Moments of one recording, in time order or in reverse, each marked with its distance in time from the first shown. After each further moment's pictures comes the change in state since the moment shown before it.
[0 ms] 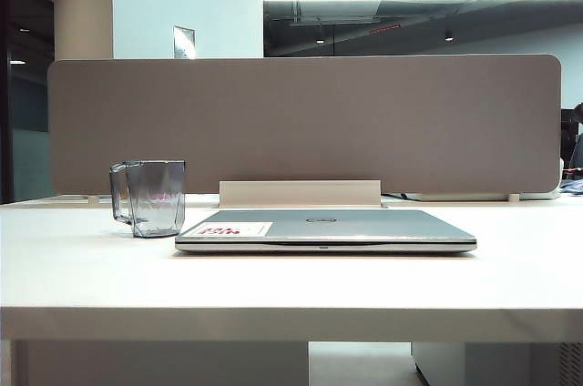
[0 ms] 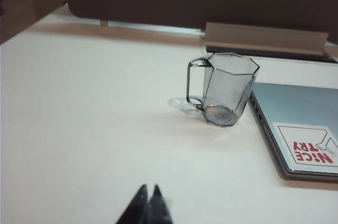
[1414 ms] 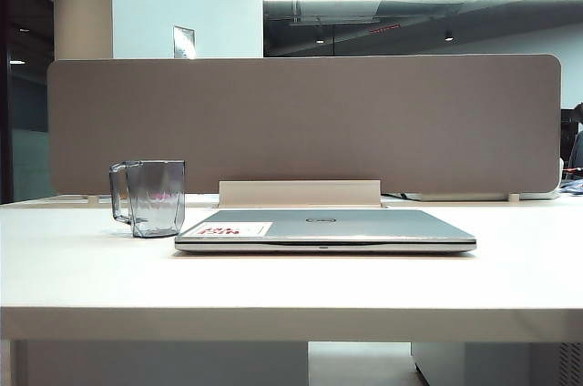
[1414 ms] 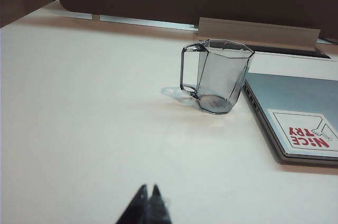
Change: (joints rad) left arm 0.015 -0.125 -0.116 0.006 0.038 -0.015; right arm -0.001 0.000 0.000 0.008 0.090 -0.072
